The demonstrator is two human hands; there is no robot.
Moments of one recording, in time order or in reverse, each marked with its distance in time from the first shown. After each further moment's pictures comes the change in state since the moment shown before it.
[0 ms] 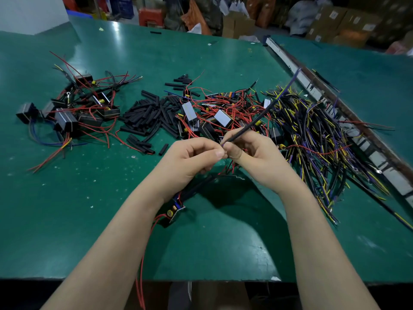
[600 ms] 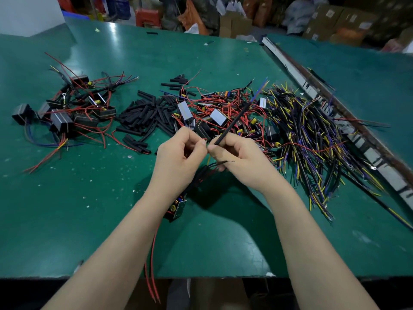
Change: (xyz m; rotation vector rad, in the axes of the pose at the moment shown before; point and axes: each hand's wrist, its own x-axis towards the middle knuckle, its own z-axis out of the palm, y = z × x) left_hand 0.001 -0.013 0.011 0.396 0.408 0.146; right_hand 0.001 -0.002 0.016 0.076 -0.022 0.153
